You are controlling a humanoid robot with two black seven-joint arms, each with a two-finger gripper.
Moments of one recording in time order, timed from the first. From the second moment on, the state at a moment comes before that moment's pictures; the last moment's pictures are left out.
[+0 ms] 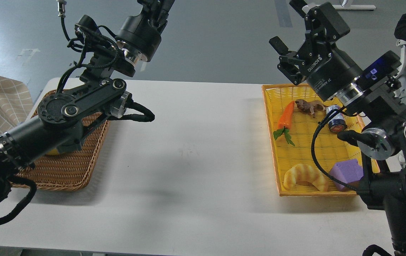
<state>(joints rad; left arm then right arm) -0.94 0.33 -0.57 -1.16 0.67 0.34 -0.49 0.48 0.00 1.49 1.48 -1.07 0.45 -0.13</state>
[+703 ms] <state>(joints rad) -0.75 0.25 -0.96 -1.30 0.47 -0.06 -0.26 0.72 0.00 1.41 1.26 -1.14 0.42 -0.12</state>
